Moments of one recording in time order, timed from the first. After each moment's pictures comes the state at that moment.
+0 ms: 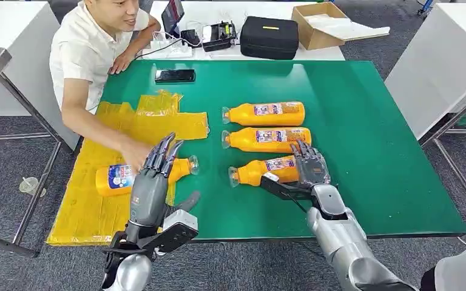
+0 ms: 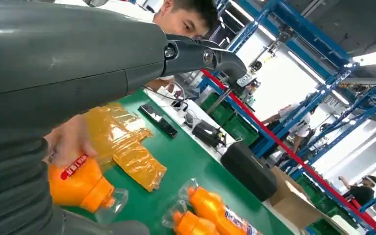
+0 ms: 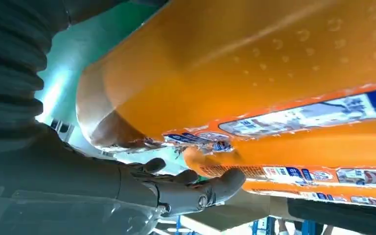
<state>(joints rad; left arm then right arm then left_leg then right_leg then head) -0.04 -0.30 -0.35 -1.54 -0.89 0.24 -0.34 -0.45 -0.07 0.16 -0.72 1.50 -0.14 -0.09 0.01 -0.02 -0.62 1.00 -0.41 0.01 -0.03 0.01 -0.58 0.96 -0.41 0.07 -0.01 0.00</state>
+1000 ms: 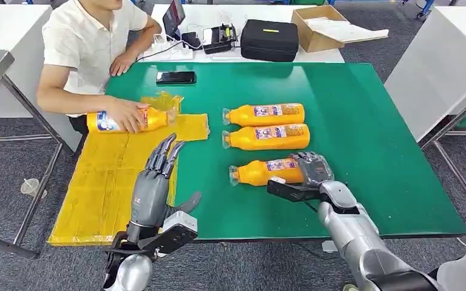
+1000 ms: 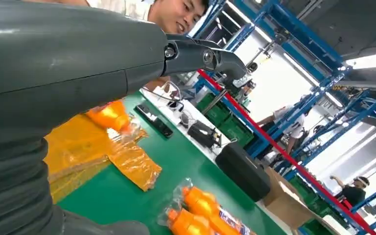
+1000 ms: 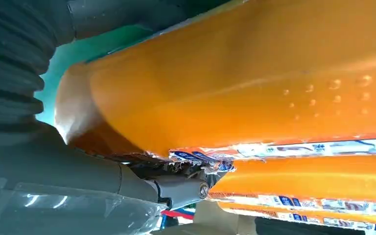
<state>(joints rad) -0.04 -0.30 -0.35 -1.53 -0.87 0.24 -0.36 -0.47 -0.16 0.26 -0.63 1.30 -0.05 -0.23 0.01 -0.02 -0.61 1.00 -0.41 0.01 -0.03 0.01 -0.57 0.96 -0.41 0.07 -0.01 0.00</state>
